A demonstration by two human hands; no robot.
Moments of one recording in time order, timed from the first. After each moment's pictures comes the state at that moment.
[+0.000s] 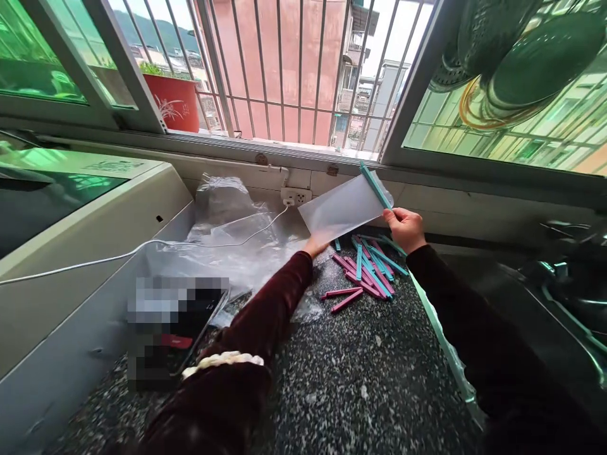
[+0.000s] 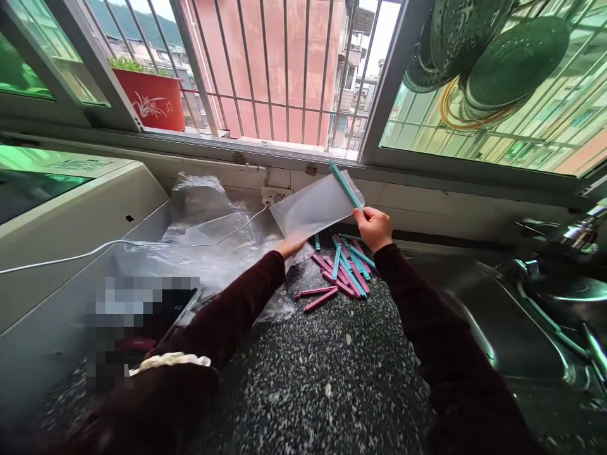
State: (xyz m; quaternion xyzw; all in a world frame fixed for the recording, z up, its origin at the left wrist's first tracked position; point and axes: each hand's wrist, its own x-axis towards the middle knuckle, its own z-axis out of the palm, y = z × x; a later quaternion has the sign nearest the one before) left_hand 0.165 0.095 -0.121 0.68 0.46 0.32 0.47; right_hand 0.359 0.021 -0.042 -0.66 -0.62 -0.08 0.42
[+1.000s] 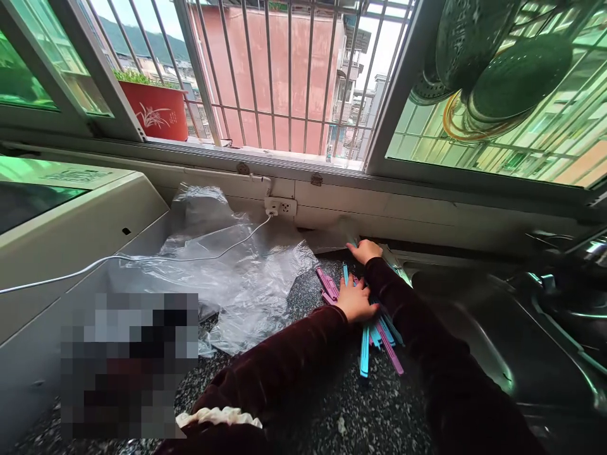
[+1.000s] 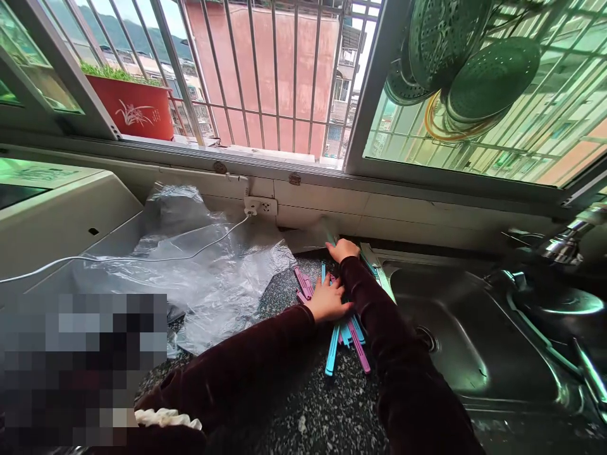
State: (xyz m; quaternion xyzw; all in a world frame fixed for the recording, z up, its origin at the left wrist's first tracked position) left_hand 0.270 -0.012 -0.161 0.90 0.38 0.07 0.19; right_hand 0.375 0.081 -0.117 -0.83 -0.54 0.05 0.10
